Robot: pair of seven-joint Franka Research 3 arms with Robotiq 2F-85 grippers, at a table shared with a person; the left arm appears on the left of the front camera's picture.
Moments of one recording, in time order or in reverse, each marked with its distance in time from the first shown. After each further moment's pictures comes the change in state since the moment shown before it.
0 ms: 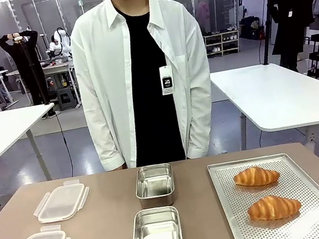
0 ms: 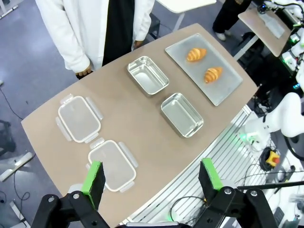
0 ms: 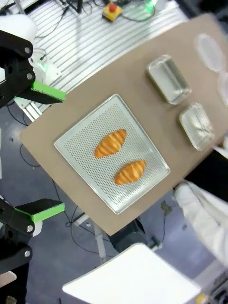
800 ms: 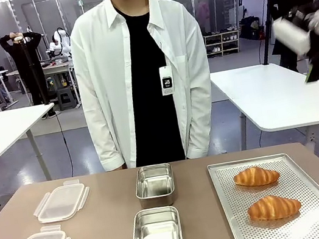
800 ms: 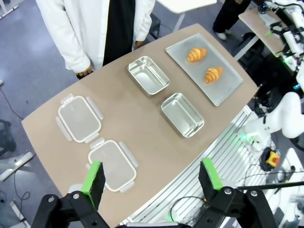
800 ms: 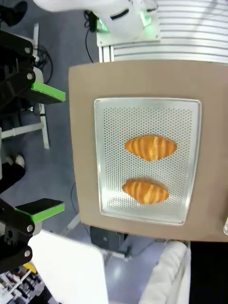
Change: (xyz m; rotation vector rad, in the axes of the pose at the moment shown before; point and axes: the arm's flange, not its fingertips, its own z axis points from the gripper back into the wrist) left arm 0.000 0.000 0.000 0.002 0.000 0.001; right arm 0.030 -0.004 -0.159 0.118 0.353 0.703
